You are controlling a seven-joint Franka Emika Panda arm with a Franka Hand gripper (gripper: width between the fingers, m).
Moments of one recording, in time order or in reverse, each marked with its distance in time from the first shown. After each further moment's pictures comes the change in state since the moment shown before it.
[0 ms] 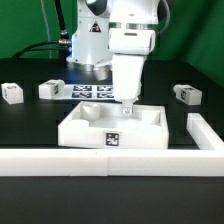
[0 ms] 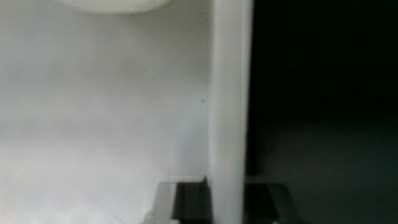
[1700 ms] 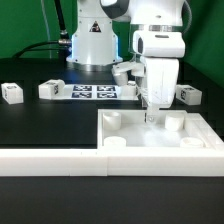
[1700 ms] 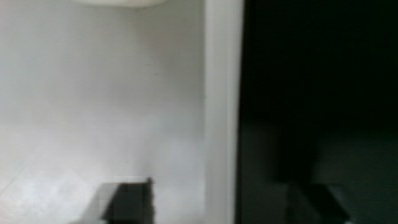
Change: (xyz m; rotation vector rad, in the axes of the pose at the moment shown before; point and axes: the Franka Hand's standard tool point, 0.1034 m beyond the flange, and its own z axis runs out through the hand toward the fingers) arm 0.030 0.017 0.002 -0.024 0.001 -0.106
